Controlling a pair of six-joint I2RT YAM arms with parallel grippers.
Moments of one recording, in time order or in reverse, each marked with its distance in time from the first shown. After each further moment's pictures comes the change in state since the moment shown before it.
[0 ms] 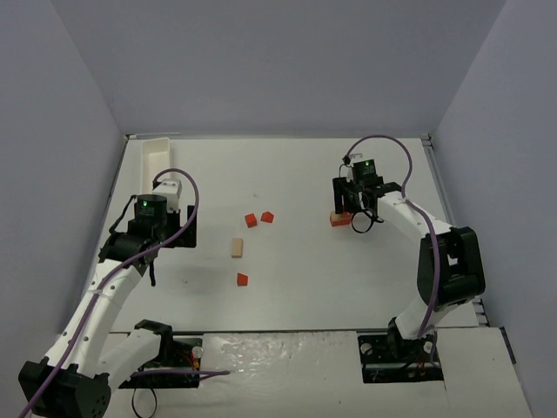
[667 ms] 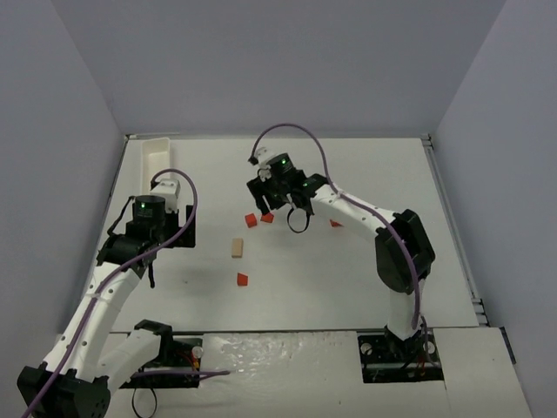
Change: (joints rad) left arm 0.000 -0.021 0.000 0.000 -0.008 0.000; right arm 0.457 0.274 0.426 0.007 -0.041 -0.083
